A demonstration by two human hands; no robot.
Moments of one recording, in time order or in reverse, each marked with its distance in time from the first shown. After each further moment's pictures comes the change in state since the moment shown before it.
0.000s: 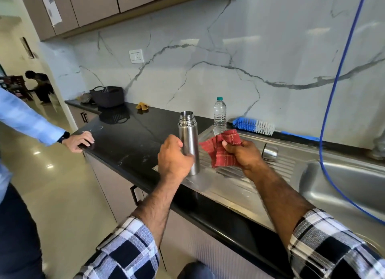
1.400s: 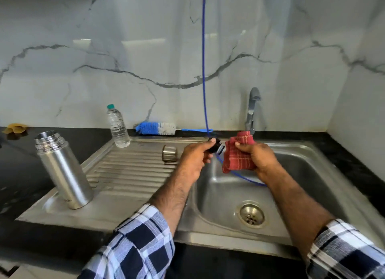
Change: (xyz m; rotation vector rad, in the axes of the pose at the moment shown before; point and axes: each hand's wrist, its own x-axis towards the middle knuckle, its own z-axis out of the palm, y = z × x) left_hand -0.097 0.253 0.222 -1.010 -0.917 -0.377; right_hand -0.093 -0.021 -0.304 0.114 0.504 -0.083
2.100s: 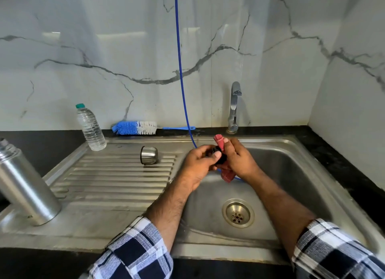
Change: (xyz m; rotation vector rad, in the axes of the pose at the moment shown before) left_hand -0.001 -0.043 0.047 0.101 -0.283 0.153; right_hand 0.011 0.023 -0.024 -0.633 0.006 -0.325
